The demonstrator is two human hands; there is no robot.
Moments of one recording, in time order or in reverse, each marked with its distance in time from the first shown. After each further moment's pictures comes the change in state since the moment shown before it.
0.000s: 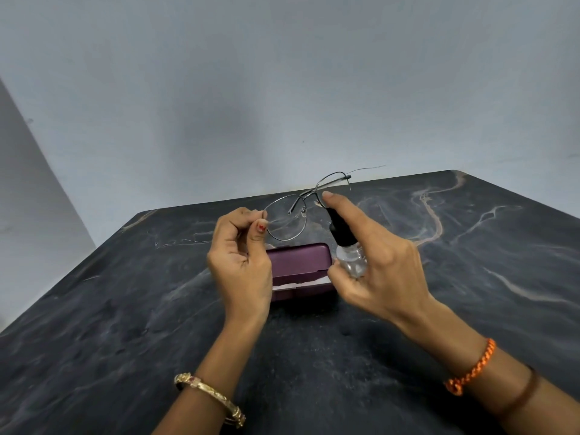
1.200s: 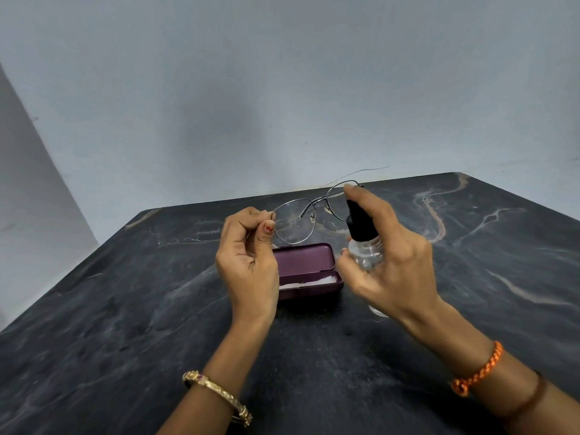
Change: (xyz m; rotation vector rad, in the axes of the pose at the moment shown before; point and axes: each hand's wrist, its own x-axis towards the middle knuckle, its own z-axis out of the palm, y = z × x) left_hand -0.002 0.000 0.002 -0.035 -0.002 0.007; right_hand 0.001 0.001 -0.003 0.008 0.184 -0.053
